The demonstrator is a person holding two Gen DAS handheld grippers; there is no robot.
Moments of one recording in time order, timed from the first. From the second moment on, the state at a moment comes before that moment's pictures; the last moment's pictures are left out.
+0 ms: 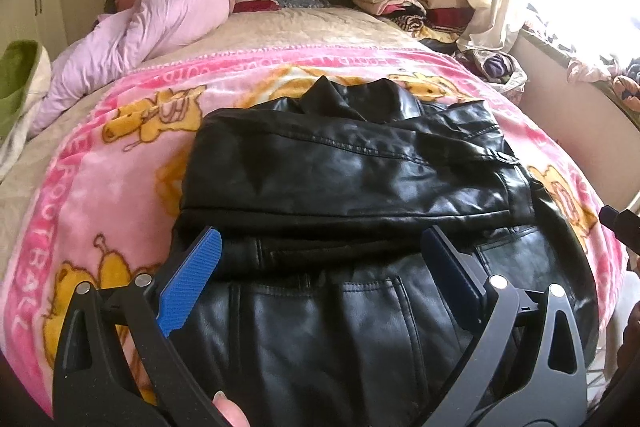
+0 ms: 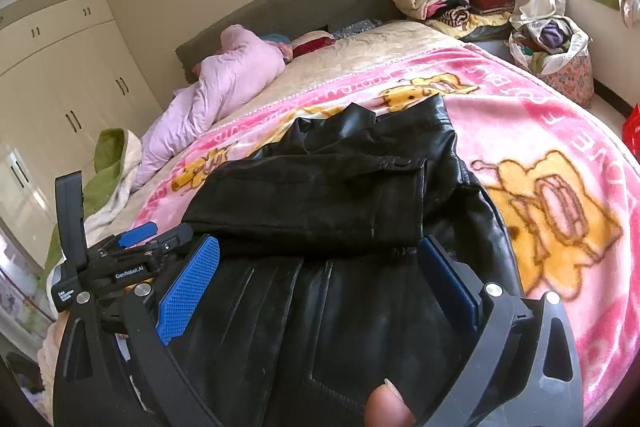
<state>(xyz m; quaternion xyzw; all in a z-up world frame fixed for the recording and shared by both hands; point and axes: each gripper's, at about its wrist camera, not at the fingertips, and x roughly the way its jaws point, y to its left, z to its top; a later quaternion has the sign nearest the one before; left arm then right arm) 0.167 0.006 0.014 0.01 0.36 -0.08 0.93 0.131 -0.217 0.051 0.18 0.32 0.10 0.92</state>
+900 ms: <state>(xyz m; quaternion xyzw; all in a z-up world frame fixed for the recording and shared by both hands) 0.094 0.024 0.019 0.00 0.35 -0.05 0.93 0.091 -0.225 0.057 0.18 0.32 0.10 0.92</state>
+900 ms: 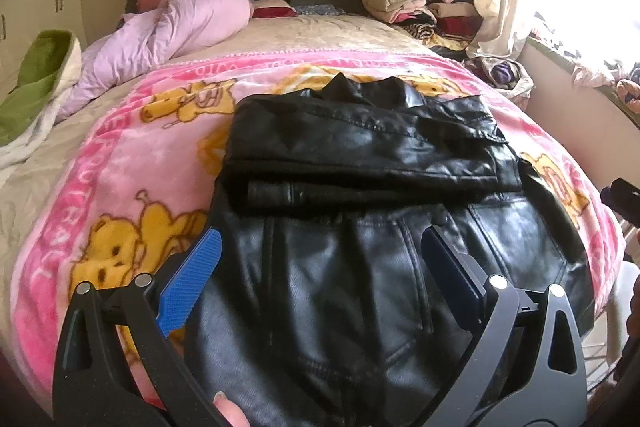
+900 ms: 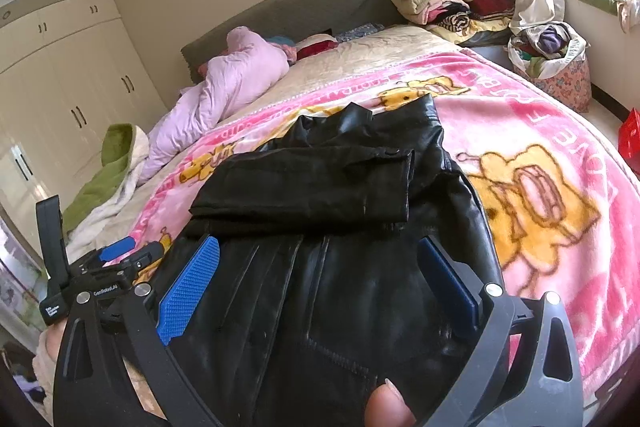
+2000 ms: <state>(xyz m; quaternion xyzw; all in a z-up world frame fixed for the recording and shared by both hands) 0.040 0.078 -0.018 -0.02 0.44 0.01 0.90 0.041 -0.262 0.012 0.16 0.40 0.08 0.90</state>
